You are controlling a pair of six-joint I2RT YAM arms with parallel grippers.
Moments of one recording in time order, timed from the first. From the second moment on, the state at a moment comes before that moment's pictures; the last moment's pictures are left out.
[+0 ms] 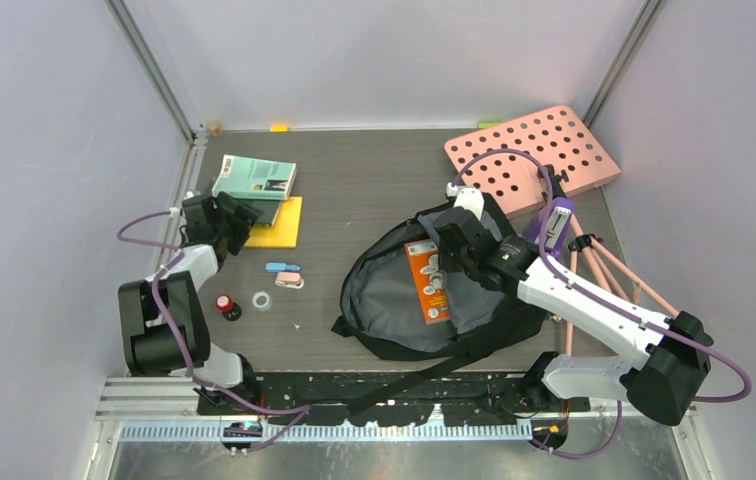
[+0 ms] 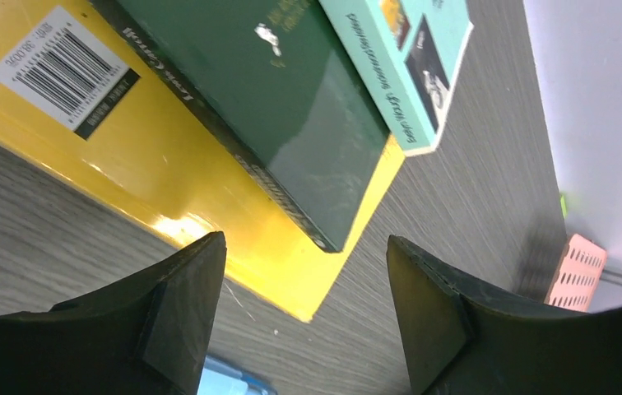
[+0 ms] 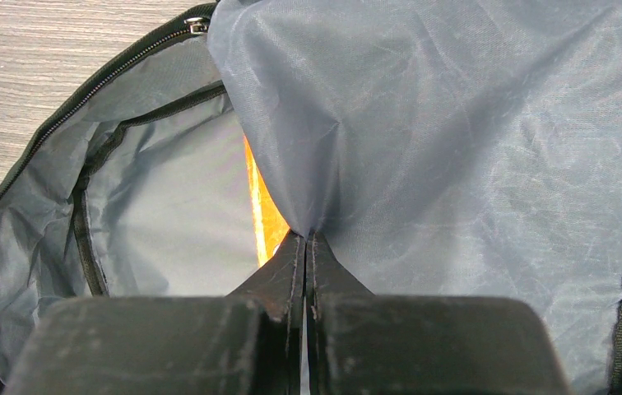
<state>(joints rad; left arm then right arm) 0.21 1.46 0.73 0.09 0.19 -0.85 0.80 1.20 0.99 -0.60 0.42 0.58</state>
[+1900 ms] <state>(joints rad) 0.27 0.94 0.80 -0.41 0.22 -0.54 0.80 1.23 1.02 -0.61 0.42 0.55</state>
